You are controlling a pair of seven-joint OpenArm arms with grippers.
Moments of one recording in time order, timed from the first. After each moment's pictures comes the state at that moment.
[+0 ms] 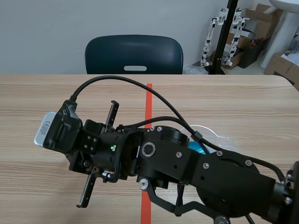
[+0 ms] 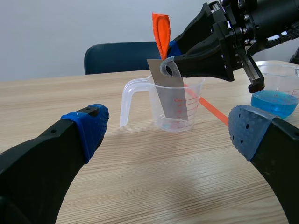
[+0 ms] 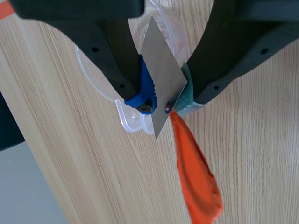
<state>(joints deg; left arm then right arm) 40.2 -10.9 -5.7 57.5 9.6 -14.1 -89.0 15.8 12.5 -62.3 81.2 -8.7 11.6 -3.1</state>
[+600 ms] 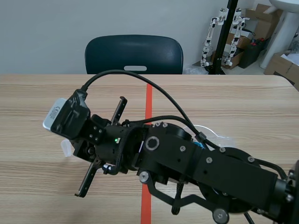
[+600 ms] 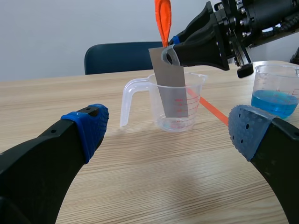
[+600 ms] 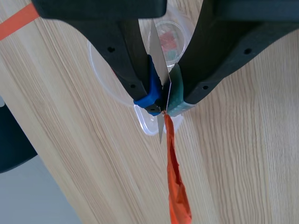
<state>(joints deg) 40.2 -10.9 -5.7 57.5 9.6 -14.1 -89.0 15.8 12.9 -60.5 81.2 -2.5 7.7 -3.3</state>
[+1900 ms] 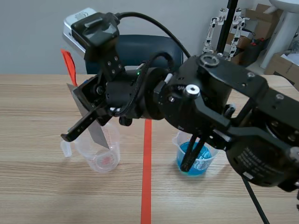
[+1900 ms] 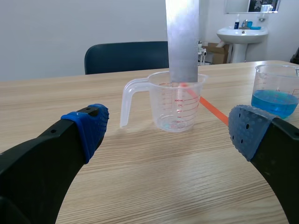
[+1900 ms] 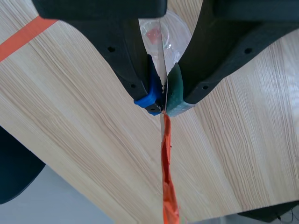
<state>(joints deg) 40.2 -10.9 -5.7 57.5 9.6 -14.1 -89.0 15.8 17.6 -47.6 102.0 23.5 10.4 -22.8</state>
